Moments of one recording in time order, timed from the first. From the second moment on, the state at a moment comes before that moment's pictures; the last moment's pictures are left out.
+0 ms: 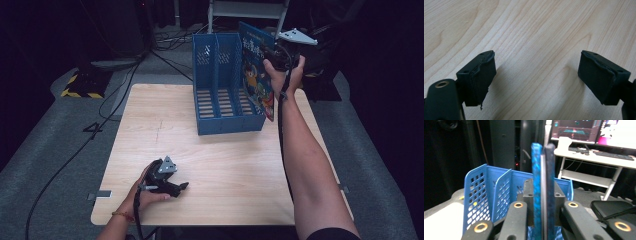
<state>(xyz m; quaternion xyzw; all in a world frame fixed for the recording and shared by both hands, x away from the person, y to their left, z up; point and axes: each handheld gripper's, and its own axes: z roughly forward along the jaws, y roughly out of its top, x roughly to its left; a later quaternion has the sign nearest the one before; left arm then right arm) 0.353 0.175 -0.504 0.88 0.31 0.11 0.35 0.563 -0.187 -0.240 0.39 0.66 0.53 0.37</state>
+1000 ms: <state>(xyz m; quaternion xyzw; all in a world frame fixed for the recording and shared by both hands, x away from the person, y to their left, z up) 0.353 0.175 -0.504 0.88 0.31 0.11 0.35 0.533 -0.232 -0.309 0.37 0.77 0.44 0.28</state>
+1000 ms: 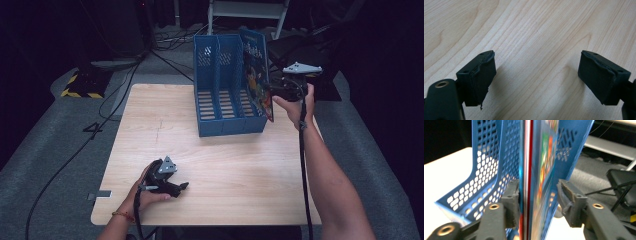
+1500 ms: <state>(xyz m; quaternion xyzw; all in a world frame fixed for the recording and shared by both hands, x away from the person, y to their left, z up) 0.353 0.175 -0.504 0.88 0.31 0.11 0.35 0.535 -0.218 -0.315 0.38 0.79 0.37 0.30</state>
